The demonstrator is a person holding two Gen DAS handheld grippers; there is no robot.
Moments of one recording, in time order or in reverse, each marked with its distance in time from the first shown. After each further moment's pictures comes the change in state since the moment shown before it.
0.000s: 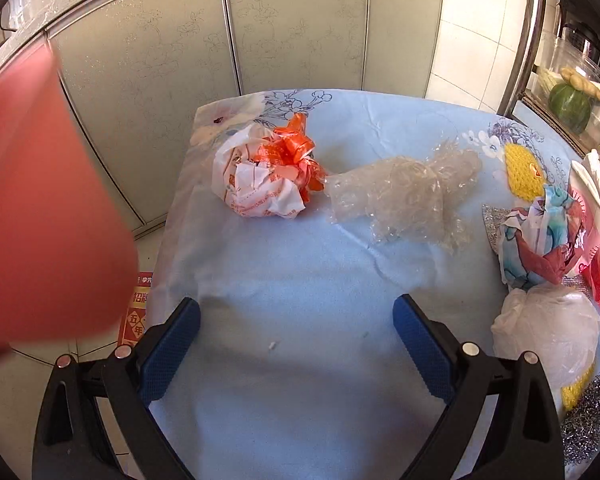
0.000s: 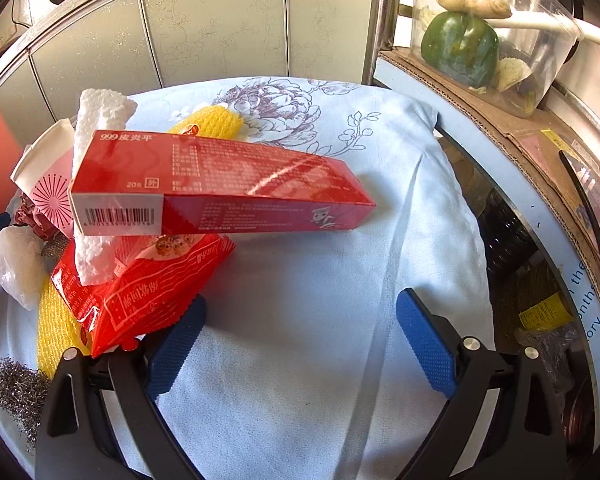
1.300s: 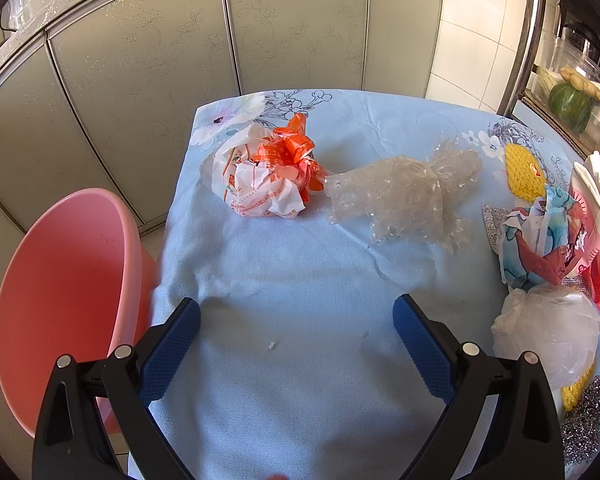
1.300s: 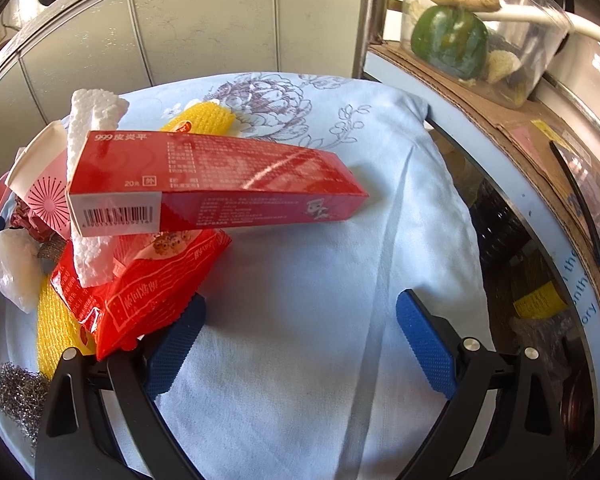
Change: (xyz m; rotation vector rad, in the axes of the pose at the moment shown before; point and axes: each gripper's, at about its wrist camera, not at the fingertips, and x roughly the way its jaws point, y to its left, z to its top) left arm 0.000 0.000 0.000 0.000 0.000 0.001; right arm -0.002 -0.001 -0.001 0.039 0.029 -0.035
